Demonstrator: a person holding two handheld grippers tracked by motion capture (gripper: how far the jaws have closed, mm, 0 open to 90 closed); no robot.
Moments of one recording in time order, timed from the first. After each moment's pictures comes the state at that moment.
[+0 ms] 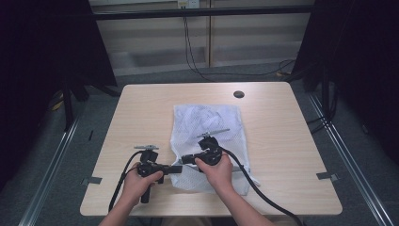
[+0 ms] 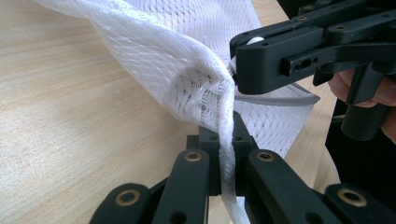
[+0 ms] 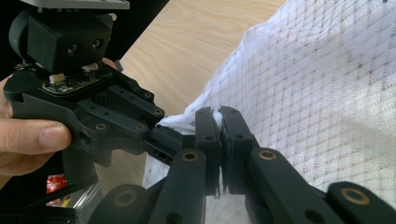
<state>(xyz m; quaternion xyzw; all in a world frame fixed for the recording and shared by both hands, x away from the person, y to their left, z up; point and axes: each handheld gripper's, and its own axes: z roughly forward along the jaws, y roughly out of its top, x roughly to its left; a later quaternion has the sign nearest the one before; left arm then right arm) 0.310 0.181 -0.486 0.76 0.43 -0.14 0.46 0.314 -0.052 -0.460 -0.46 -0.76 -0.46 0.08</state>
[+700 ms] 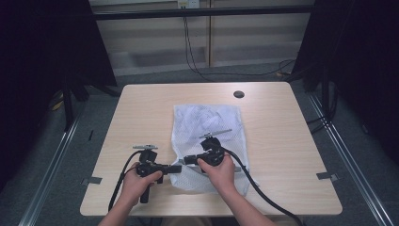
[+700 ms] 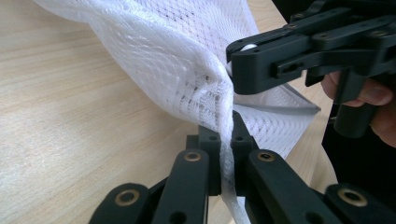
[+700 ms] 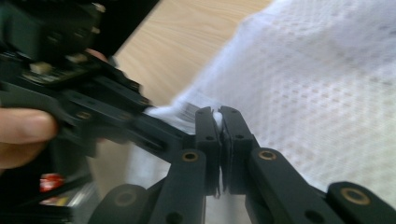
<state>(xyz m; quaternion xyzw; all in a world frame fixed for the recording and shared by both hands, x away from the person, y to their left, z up) 0.308 0.184 -0.483 0.76 0.43 -0.14 0.47 0.312 -0.060 -0.462 -0.46 -0.76 -0.45 0.07</state>
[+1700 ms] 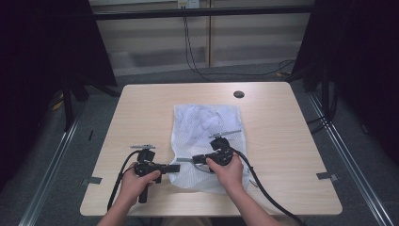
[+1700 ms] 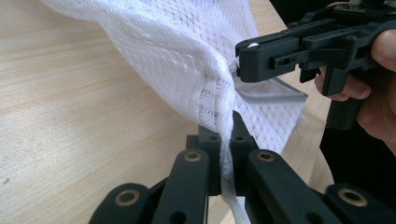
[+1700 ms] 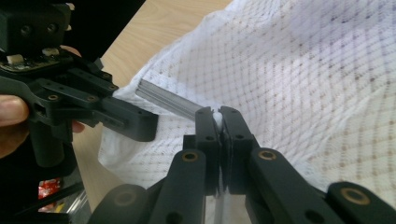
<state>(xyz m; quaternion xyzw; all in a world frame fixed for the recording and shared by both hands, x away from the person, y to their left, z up) 0.309 0.189 -0.482 0.76 0.43 -0.14 0.47 0.313 -0.085 -0.470 -0.48 -0.75 -0.45 0.07</state>
